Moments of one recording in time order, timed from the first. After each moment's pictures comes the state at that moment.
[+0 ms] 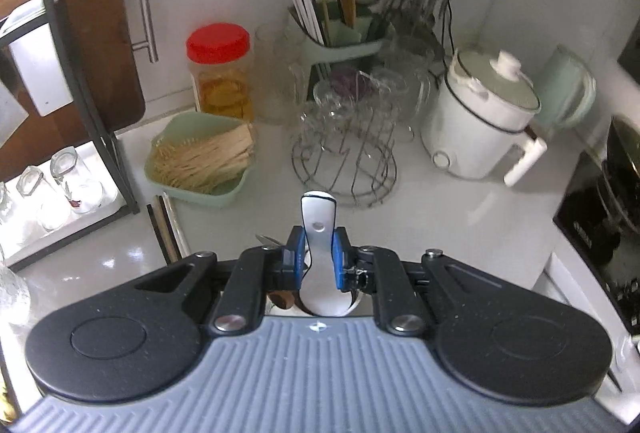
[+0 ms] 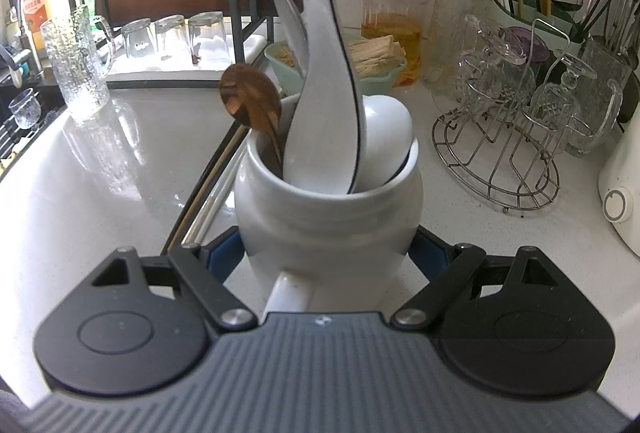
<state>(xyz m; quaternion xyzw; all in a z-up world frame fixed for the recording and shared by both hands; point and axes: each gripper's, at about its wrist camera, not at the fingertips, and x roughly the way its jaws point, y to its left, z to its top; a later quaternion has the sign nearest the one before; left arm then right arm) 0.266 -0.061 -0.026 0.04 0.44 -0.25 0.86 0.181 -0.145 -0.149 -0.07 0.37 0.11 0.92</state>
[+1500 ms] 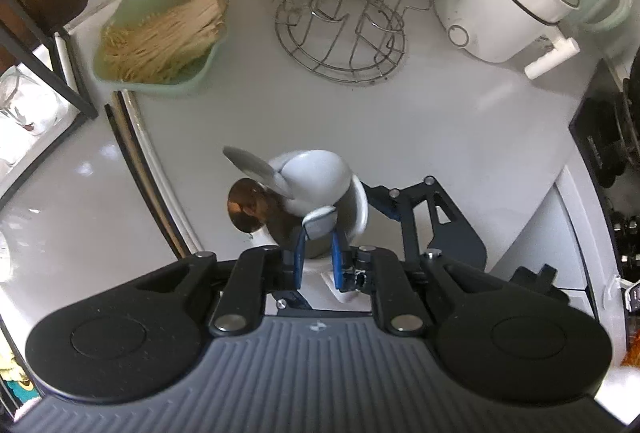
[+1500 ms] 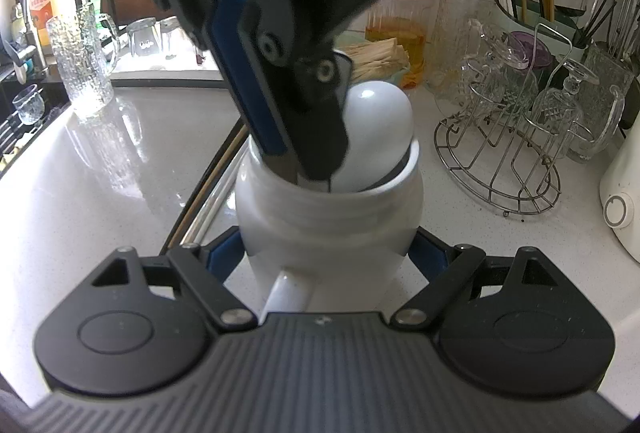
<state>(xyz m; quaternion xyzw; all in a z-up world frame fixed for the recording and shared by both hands) 0.311 -0.099 -0.084 0.09 0.62 -0.25 0.74 0.179 -0.144 -0.149 -0.07 0.37 0.11 0.92</state>
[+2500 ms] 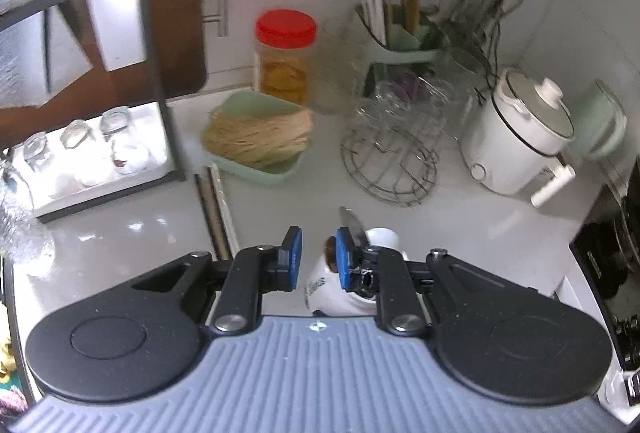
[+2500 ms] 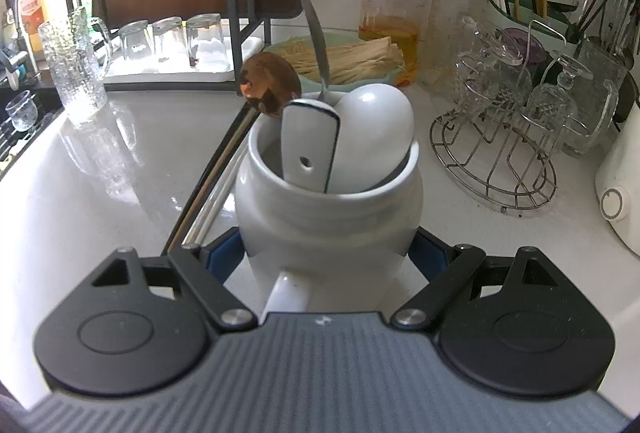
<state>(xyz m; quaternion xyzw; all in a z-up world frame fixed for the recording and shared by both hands) 0.261 -0.010 -0.023 -0.01 0.45 -0.18 0.88 0.179 -0.143 -0.149 -0.06 0.37 0.10 0.92</state>
